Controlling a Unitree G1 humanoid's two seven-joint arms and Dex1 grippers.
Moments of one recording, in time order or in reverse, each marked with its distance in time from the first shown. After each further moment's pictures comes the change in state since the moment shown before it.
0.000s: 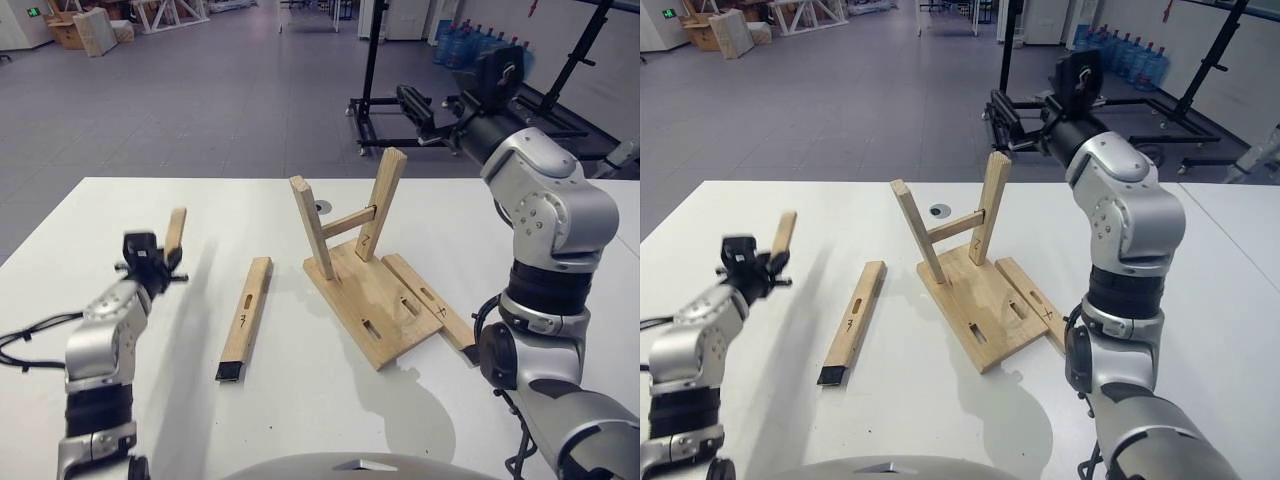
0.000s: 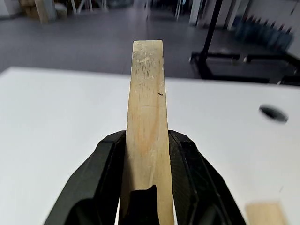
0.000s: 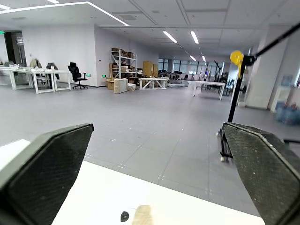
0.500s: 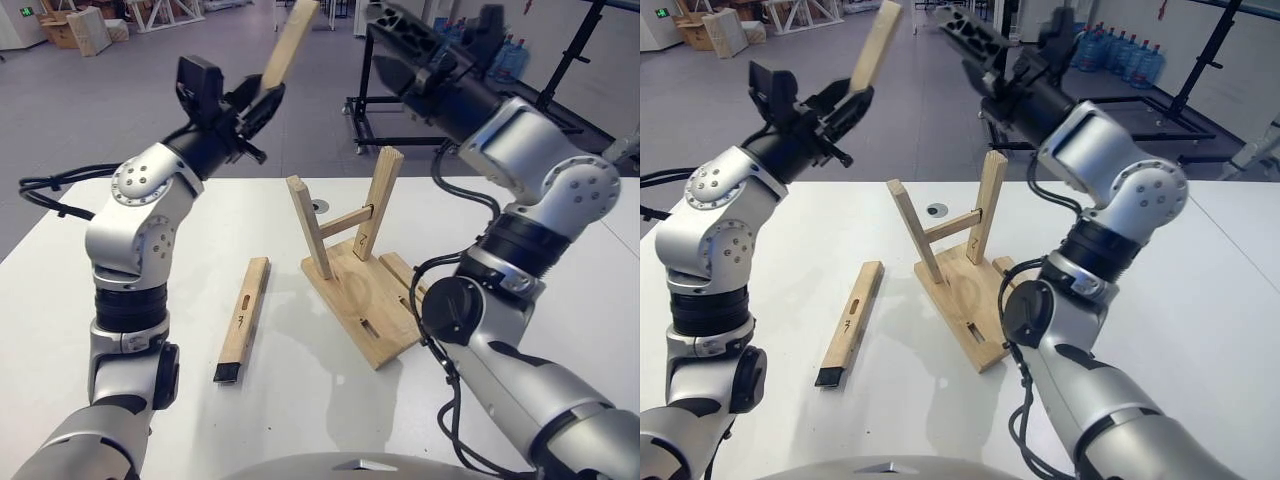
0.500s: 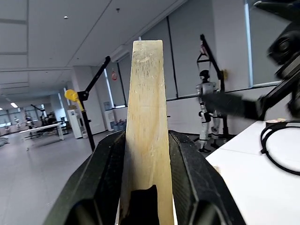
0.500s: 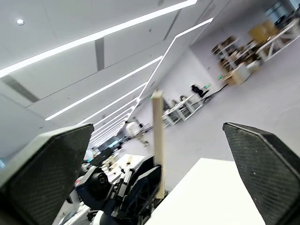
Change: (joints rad) left arm -0.436 -0.050 -0.266 -0.087 -0.135 -0.114 -0.233; right arm -0.224 0.369 -0.421 0.098 0.857 0.477 -0.392
